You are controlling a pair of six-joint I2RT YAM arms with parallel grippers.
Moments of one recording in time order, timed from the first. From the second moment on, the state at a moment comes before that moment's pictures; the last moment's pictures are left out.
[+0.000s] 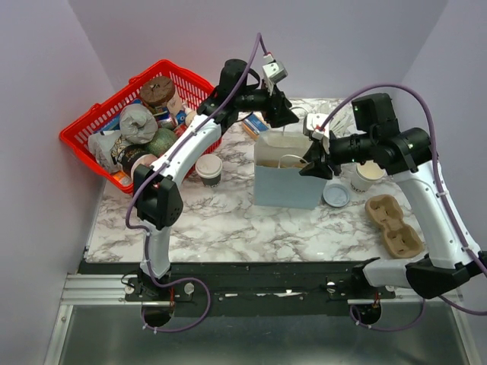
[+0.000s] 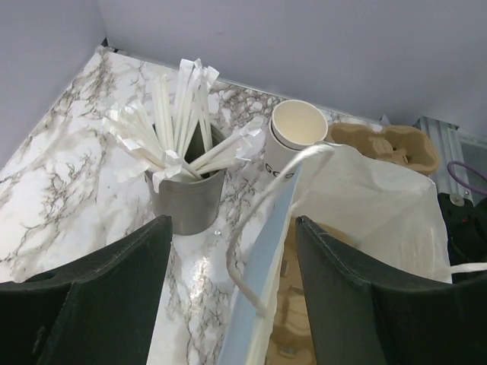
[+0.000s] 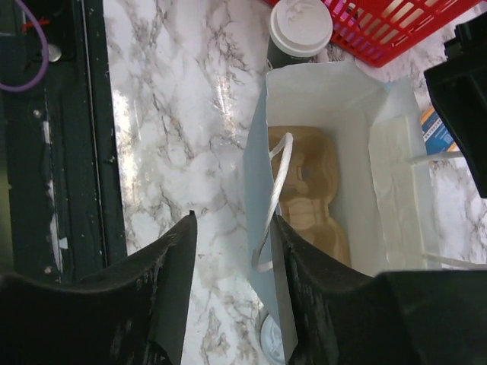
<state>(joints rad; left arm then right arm) -0.53 1.99 2.01 -0.20 0.86 -0.01 0.42 1.30 1.71 -1.19 -0.74 -0.77</state>
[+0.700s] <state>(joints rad) -0.53 1.89 2.04 -0.02 0.94 -0.23 0.42 1.41 2.10 -1.11 -0.73 -0.65</state>
